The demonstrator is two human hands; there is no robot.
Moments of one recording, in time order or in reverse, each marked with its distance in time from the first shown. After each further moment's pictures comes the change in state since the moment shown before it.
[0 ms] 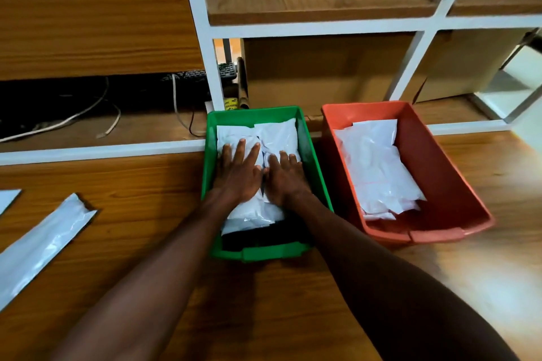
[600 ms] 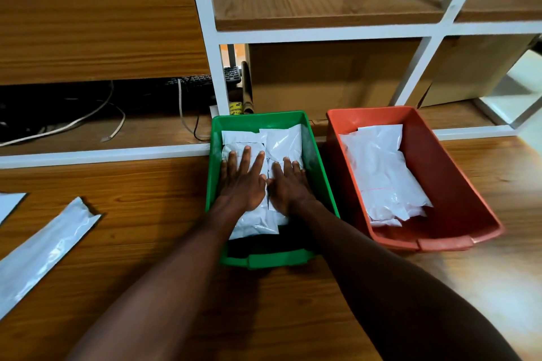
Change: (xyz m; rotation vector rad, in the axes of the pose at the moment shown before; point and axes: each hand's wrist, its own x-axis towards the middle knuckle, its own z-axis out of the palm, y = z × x) left_hand 0.005 -0.006 0.016 0.060 0.000 0.001; right_hand 0.010 0.009 0.014 0.021 -0.085 -0.024
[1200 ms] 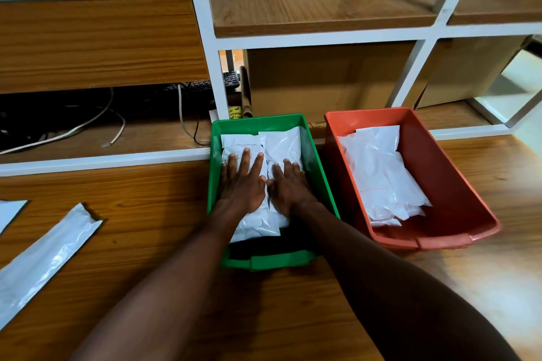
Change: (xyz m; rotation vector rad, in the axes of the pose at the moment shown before) left_hand 0.000 -0.002 0.000 0.000 0.040 0.008; right_hand 0.001 0.001 0.001 0.016 0.044 -0.013
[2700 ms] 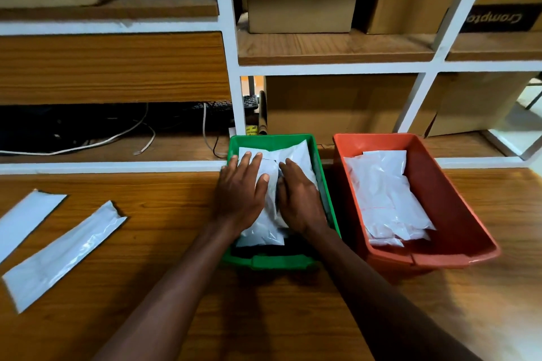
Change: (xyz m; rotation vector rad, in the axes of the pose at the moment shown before) left_hand -0.071 0.013 -0.068 -0.229 0.376 0.009; right_hand -0.071 -0.035 -0.054 0.361 0.408 -0.219
